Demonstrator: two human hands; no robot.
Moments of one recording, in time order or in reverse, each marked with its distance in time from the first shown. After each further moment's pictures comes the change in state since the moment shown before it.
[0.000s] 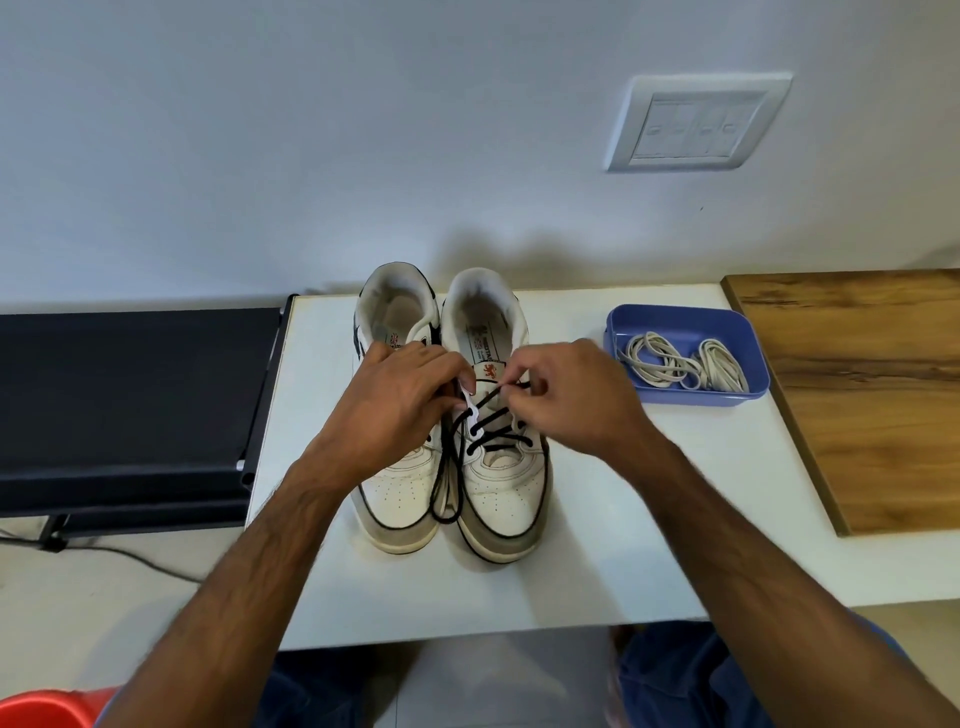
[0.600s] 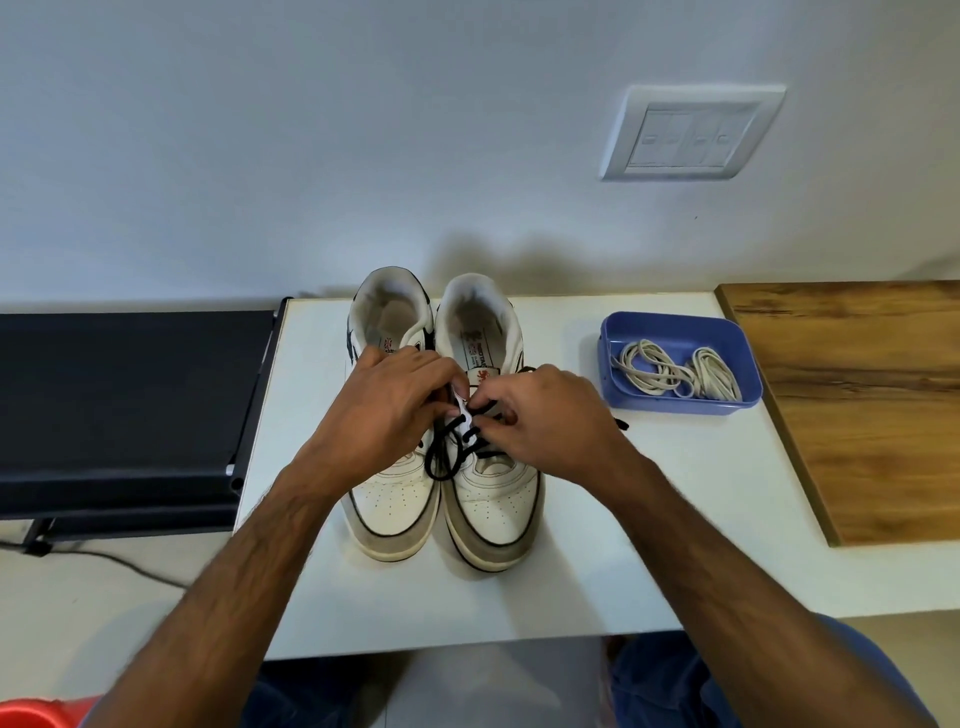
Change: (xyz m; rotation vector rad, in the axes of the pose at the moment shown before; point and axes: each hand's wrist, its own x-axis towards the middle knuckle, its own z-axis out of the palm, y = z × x) left_hand -0.001 -0.001 0.002 0.005 0.005 -0.005; right_hand -0.004 -0.008 0.014 -0.121 -0.121 -0.113
